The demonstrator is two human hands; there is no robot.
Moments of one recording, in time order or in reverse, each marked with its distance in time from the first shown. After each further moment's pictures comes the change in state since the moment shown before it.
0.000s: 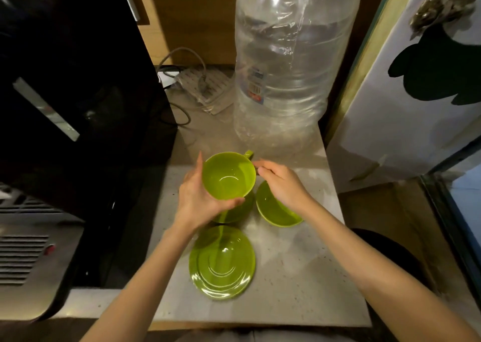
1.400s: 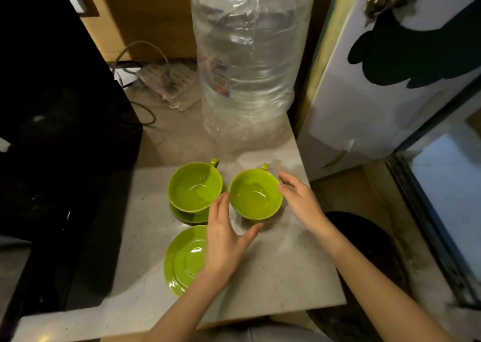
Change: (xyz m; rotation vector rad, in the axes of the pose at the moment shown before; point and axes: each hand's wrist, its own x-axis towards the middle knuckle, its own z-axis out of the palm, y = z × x) left_hand -0.069 0.027 0.082 -0.157 -0.059 0.073; right_hand -0.048 0.082 -0.035 0.195 0.206 0.250
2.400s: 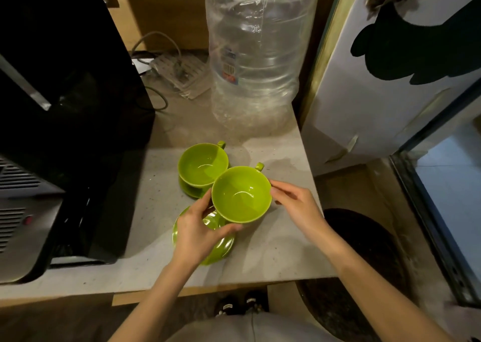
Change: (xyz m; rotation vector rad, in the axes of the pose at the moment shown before) left_hand -0.040 -0.016 -0.058 -0.128 -0.051 -0.026; right_hand -0.073 -0.016 0.013 0.208 -0.075 -0.011
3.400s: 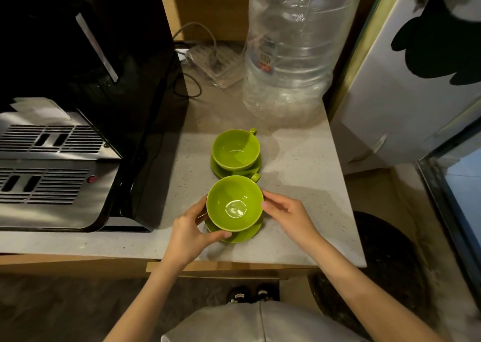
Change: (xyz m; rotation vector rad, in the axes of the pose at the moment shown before) left_hand -0.042 -0.050 -0.049 -0.005 -0.095 -0.133; right_hand -0.026 0.031 0.063 -0.028 -0.189 0.011
